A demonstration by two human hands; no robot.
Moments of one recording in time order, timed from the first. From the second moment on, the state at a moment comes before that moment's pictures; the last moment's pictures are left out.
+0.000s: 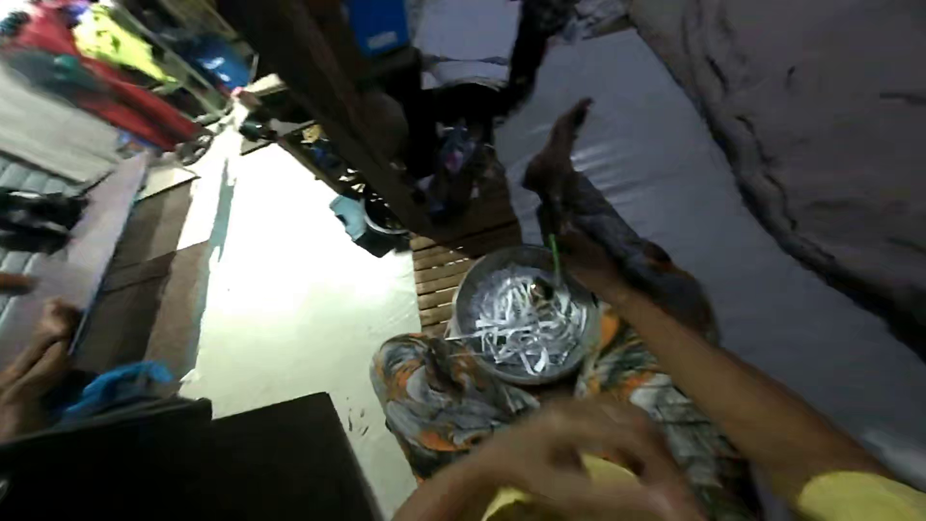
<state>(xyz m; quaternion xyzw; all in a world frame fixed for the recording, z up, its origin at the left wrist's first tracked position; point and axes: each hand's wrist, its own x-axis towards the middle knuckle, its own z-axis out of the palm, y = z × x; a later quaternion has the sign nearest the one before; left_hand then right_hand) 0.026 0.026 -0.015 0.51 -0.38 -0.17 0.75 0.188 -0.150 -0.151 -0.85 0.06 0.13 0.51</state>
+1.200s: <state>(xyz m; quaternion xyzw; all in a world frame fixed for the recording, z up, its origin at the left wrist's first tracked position) 0.114 0.078 -0.158 0.79 -0.05 0.03 0.61 0.163 -0.124 -0.159 -0.62 0.11 0.20 0.75</state>
